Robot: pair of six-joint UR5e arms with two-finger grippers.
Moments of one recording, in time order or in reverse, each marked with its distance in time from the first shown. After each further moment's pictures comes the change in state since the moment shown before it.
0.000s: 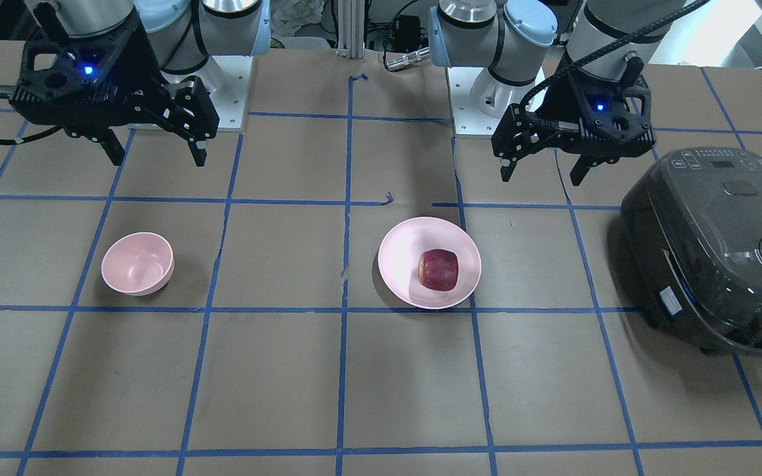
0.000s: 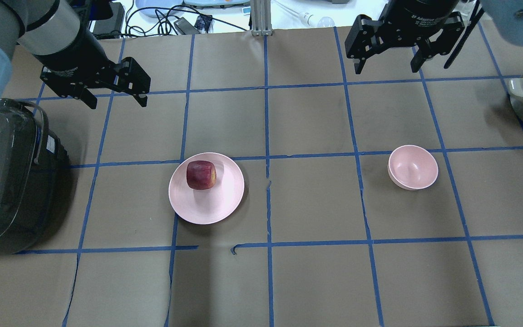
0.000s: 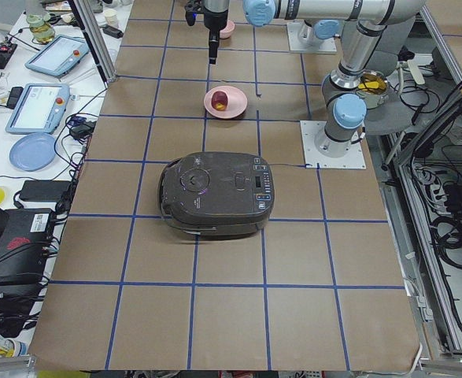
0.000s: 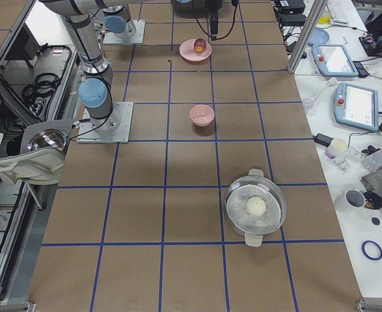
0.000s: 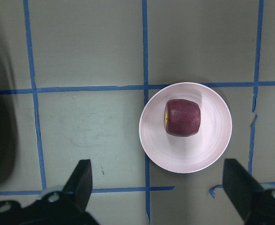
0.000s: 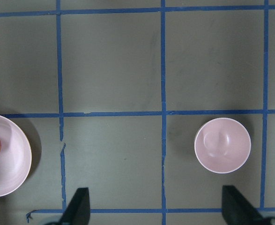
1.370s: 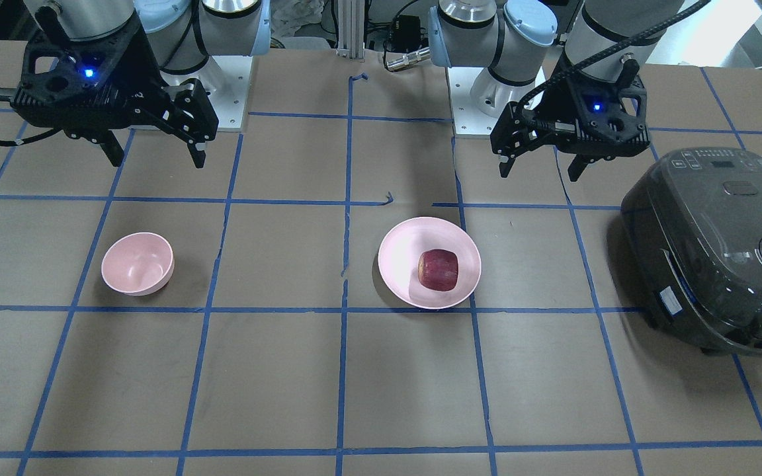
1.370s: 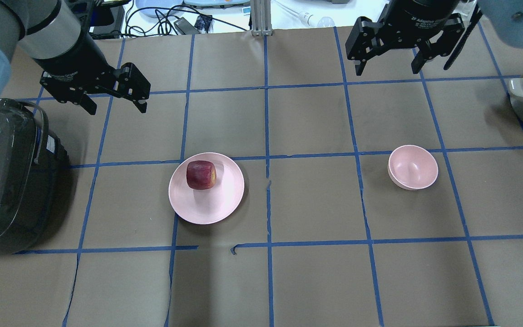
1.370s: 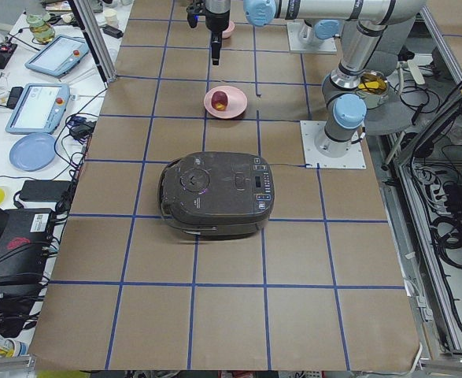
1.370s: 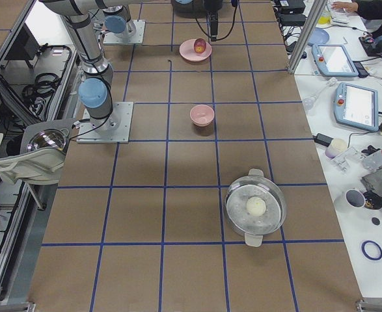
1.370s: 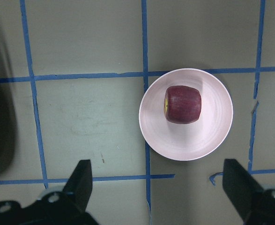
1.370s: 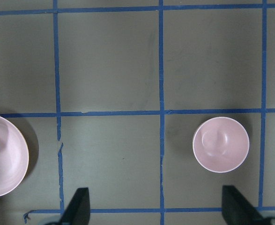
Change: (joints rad) left arm -0.001 0.002 -0.002 -0.033 0.005 -0.001; right arm 0.000 0.000 0.006 -0.002 -0.007 0.001
